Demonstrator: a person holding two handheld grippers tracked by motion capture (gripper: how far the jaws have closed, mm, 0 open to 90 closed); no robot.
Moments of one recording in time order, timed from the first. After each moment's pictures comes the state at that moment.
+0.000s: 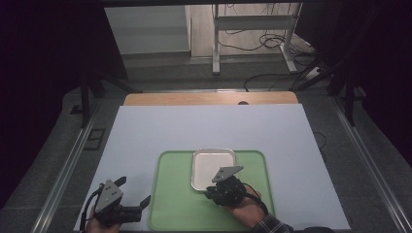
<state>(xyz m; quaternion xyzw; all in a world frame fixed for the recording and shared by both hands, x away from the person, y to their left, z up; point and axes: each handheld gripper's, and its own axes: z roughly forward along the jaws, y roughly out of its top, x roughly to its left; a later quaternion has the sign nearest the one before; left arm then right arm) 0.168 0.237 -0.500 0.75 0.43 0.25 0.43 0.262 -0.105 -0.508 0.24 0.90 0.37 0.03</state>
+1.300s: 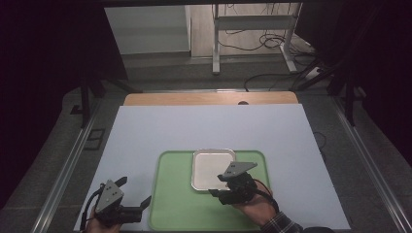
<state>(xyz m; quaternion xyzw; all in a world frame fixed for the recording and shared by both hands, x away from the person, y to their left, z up) 0.168 0.236 -0.500 0.76 0.42 0.25 0.43 0.263 -0.128 -0.480 0.24 0.89 0.39 0.07</state>
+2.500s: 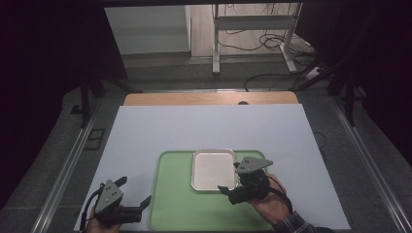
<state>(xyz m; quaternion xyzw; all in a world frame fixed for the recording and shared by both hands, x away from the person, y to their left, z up) 0.167 0.236 -0.499 0.75 0.42 0.25 0.43 0.264 -0.155 -0.458 0.24 0.87 0.41 0.13</state>
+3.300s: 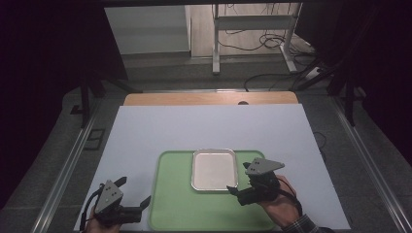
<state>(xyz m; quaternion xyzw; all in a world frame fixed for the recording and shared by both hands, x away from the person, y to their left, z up) 0.167 0.237 -0.500 0.75 0.42 0.25 0.43 0.259 -0.178 -0.455 0.25 0.87 0.41 0.14</state>
